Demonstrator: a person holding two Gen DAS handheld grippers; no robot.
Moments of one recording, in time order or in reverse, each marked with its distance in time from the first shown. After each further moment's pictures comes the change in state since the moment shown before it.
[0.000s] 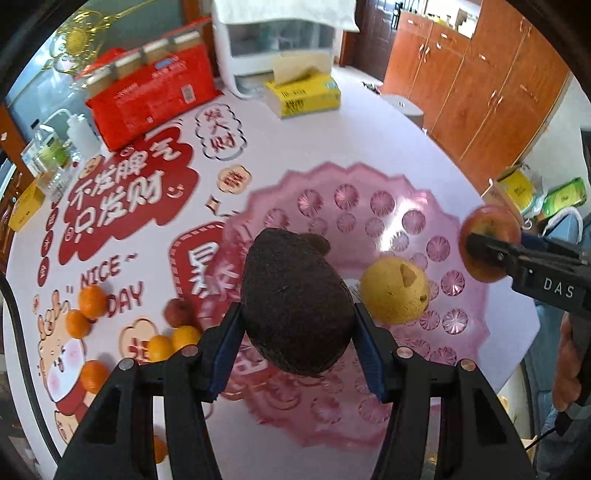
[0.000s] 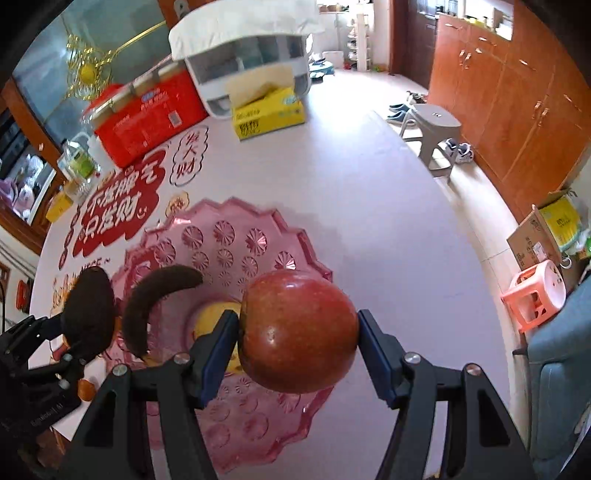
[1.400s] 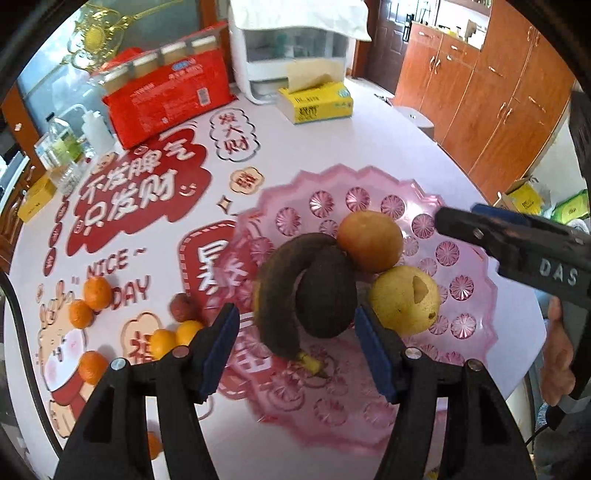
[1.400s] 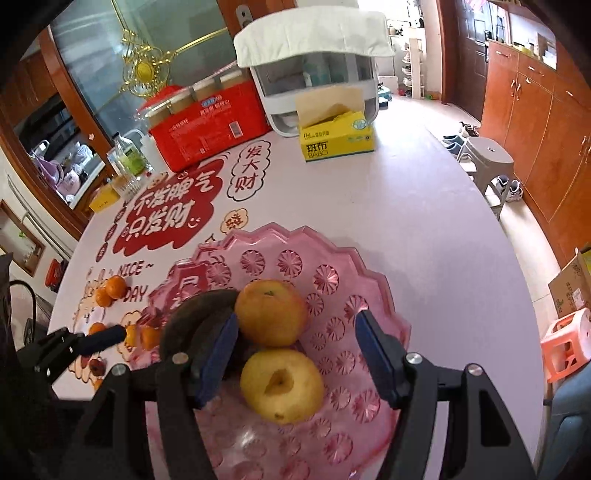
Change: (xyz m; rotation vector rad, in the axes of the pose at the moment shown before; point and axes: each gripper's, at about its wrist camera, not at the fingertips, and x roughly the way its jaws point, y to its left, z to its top) left arm -0.014 0.010 -0.013 -0.048 -0.067 0.037; right arm 0.004 0.032 0.013 -0.113 -0.107 0.178
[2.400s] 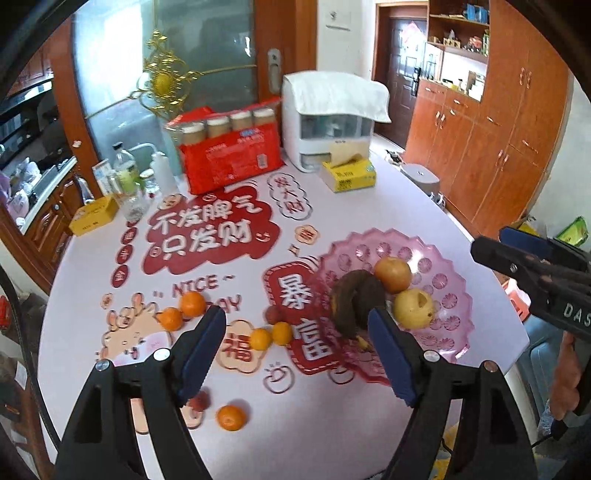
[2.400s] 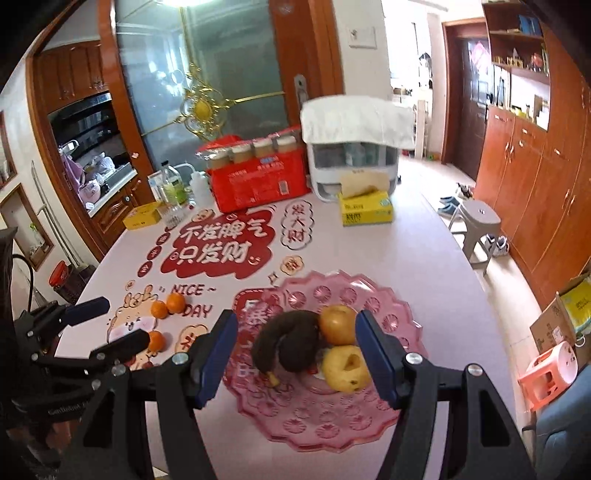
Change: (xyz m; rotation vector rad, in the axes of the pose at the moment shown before) left arm -0.152 0.081 -0.038 -0.044 -0.227 0.044; right arm -0.128 0.114 -0.025 -0.107 -0.216 -0.045
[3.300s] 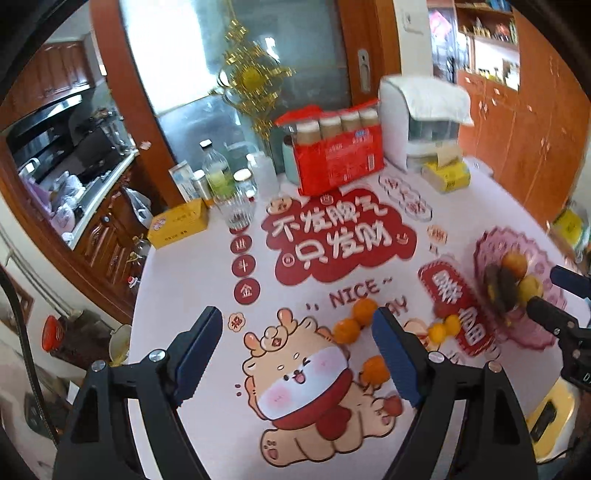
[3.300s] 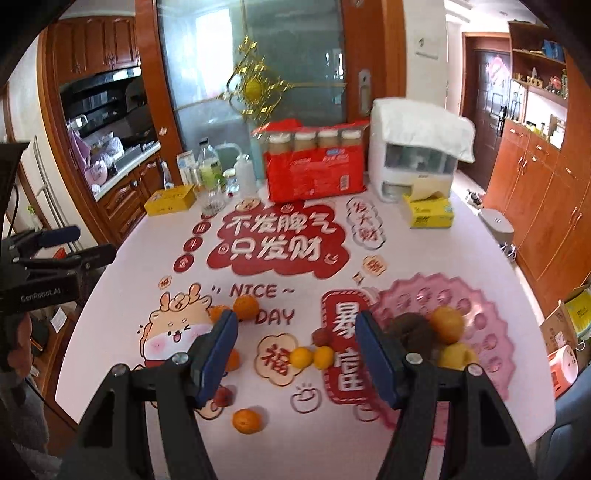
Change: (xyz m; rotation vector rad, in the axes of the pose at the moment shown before) left arm 0.000 0.223 0.020 0.082 0.038 0.165; right arm 0.057 0.190 -0.002 -0.047 0.043 -0.027
